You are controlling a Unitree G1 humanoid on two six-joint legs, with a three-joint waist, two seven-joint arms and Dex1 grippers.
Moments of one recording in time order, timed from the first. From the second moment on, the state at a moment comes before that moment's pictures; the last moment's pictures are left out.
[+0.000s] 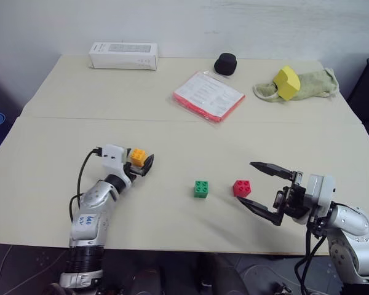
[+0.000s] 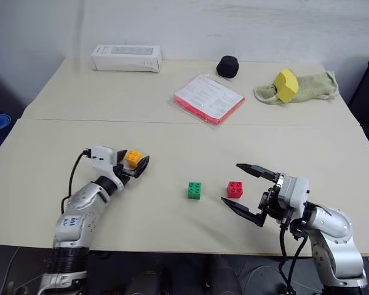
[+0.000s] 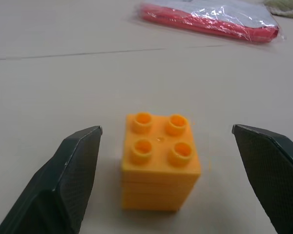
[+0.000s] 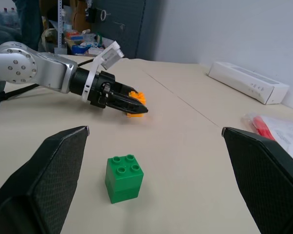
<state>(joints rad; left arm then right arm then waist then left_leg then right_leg) -0.26 0.23 0.12 -0.03 -0.21 0.35 -0.24 0.08 -0.58 -0.17 -0.34 0.58 -0.08 1.04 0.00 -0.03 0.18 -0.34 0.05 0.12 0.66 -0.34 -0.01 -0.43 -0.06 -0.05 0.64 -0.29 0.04</state>
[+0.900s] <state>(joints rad) -0.52 0.59 -0.15 0.41 -0.28 -0.15 -1.46 0.04 -0.62 -0.19 -0.25 0.57 -0.09 1.12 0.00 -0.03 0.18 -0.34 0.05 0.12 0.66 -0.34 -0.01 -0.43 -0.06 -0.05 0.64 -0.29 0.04</state>
